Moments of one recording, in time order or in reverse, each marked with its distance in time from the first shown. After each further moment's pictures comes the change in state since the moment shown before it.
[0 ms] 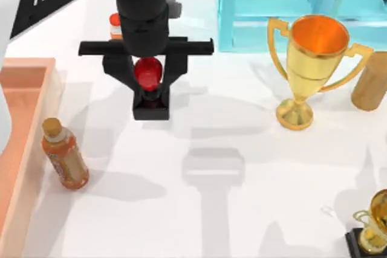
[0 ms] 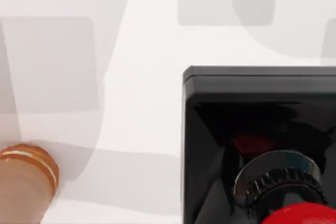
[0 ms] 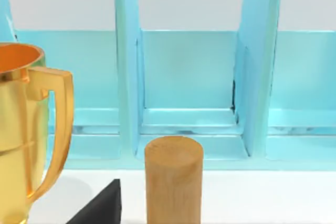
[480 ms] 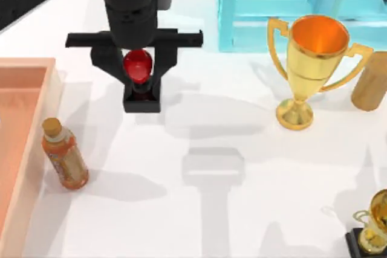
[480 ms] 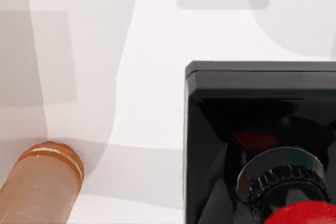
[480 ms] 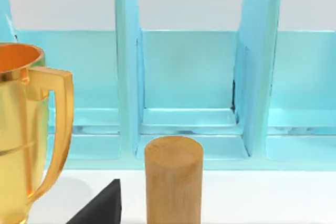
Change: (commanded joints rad) left arm 0.039 -0.021 0.007 -0.024 0.000 0.039; right arm 0.000 0.000 0.000 0.000 0.000 0.000
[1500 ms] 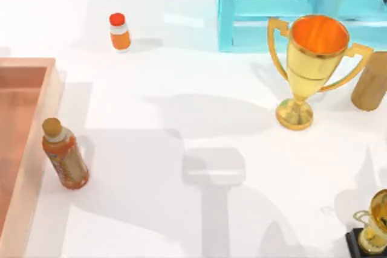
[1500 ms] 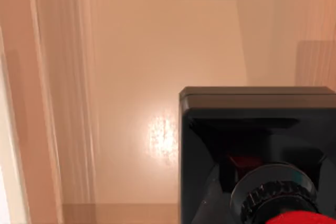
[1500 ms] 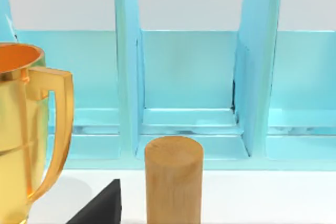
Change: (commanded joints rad) left arm 0.783 -0.397 -0.387 0.042 0.012 0.778; right arm 0.000 0.000 0.000 0.000 0.000 0.000
